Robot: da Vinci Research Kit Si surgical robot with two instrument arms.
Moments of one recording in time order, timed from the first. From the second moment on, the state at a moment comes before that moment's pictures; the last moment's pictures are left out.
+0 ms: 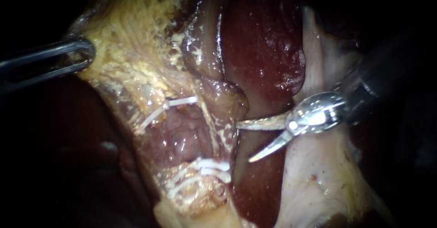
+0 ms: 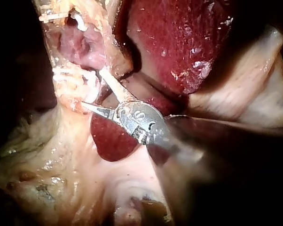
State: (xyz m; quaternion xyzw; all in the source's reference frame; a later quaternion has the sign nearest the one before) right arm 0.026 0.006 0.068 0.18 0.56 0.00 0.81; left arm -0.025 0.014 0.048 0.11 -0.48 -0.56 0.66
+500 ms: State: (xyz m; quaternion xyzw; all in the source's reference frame) right arm 0.025 0.007 0.068 0.17 0.55 0.04 0.82; left arm -0.027 0.013 0.052 0.11 -0.48 -0.56 0.67
